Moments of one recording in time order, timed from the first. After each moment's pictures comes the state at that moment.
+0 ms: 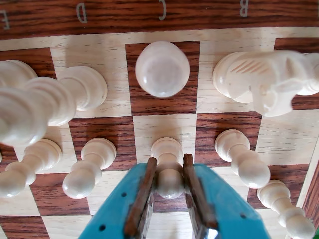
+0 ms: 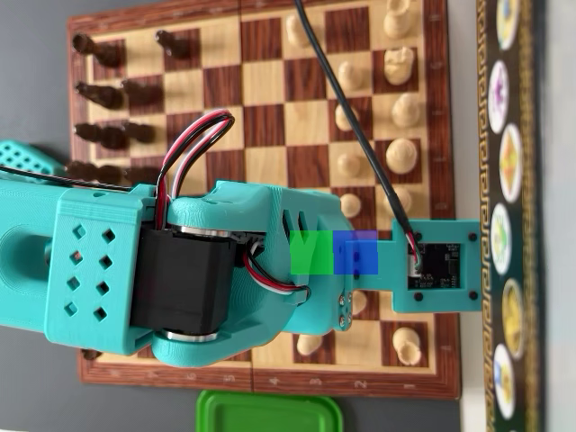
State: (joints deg) arm 7.8 63.8 68.5 68.3 84.7
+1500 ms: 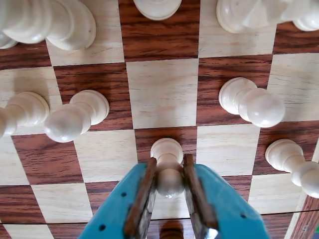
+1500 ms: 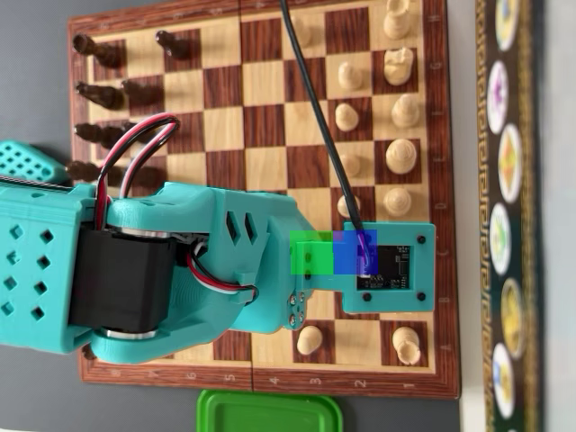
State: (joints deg) arm 8.6 76.4 86.0 63.5 84.7
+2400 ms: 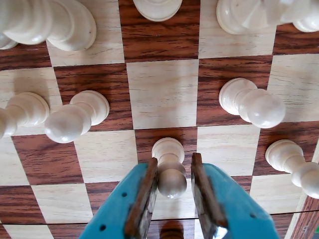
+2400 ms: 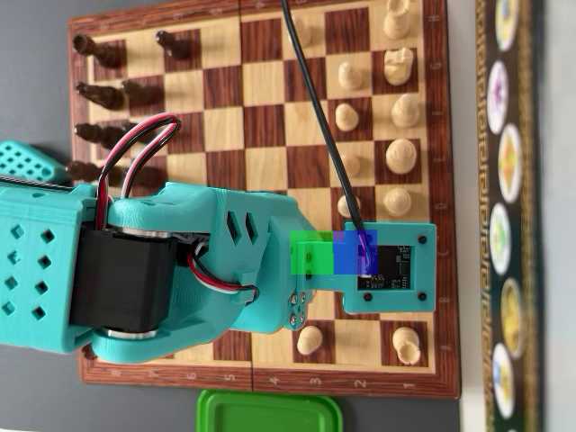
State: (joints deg) arm 8.6 76.4 86.0 63.5 84.7
